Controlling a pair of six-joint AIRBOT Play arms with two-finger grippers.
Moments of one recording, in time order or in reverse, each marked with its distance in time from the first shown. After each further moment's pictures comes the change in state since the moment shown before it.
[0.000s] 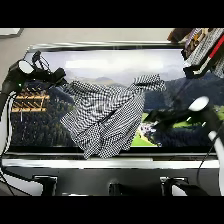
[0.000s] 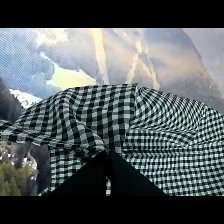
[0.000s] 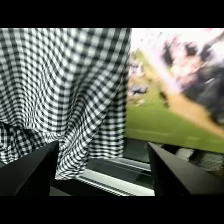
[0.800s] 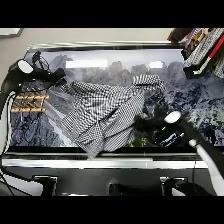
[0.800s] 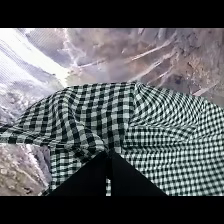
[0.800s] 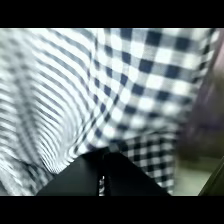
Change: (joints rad) left arm 0.002 0.005 0.000 0.001 -0.017 0.000; right arm 0.184 -0.031 -0.045 0.092 -0.329 0.095
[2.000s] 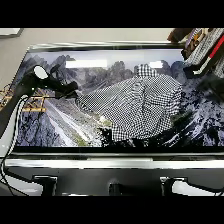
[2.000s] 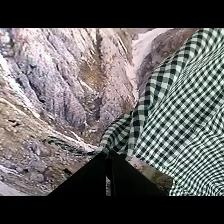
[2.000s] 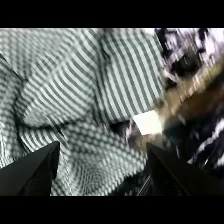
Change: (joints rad) left arm -0.108 -0.005 -0.082 -0.004 -0.158 0.000; right arm -0.665 -0.182 0.738 -0.331 0.538 -0.113
